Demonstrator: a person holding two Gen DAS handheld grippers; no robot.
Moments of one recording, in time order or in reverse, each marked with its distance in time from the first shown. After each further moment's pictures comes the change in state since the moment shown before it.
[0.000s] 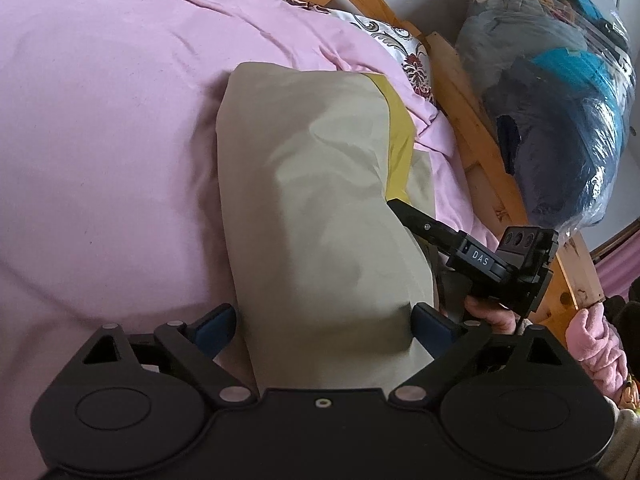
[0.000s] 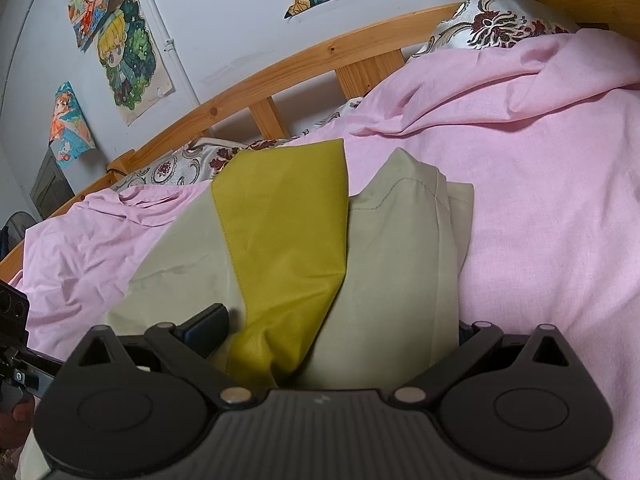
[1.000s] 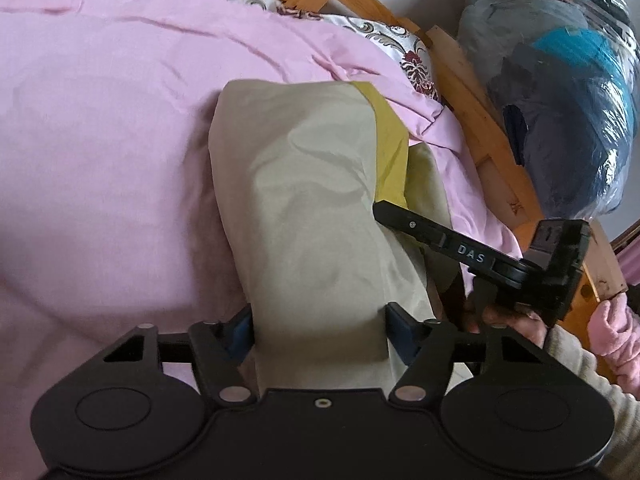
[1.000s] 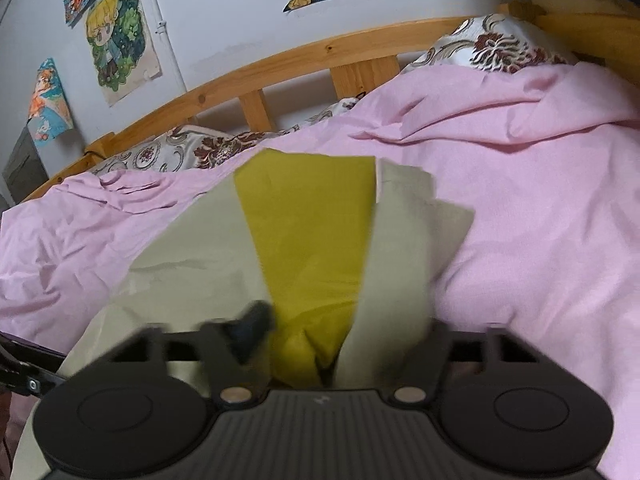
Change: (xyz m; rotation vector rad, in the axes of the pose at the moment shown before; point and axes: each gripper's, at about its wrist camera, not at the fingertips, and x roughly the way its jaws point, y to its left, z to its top) left arm -0.004 -0.025 0.007 0.065 -0.016 0.102; right arm -0.012 0.037 0.010 -0.033 0.023 -0.129
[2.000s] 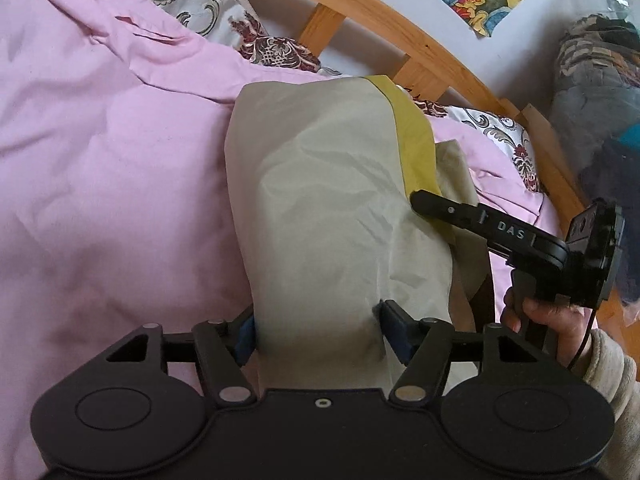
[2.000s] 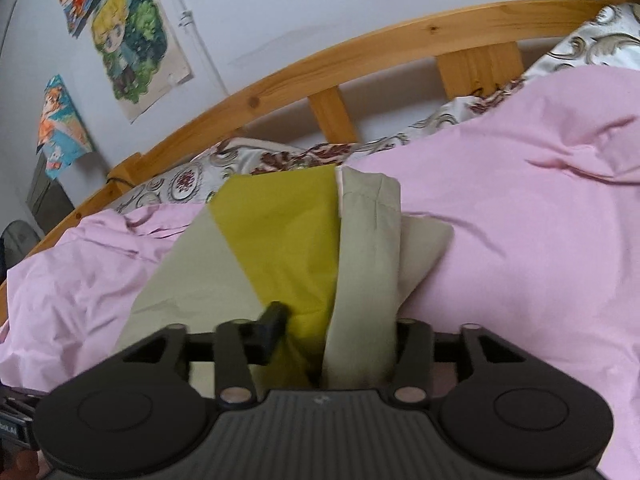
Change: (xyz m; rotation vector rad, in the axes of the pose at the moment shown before) left arm -0.091 0.106 0.060 -0.054 -0.126 0.230; right arm 0.136 0.089 0.064 0.048 -0.003 0.134
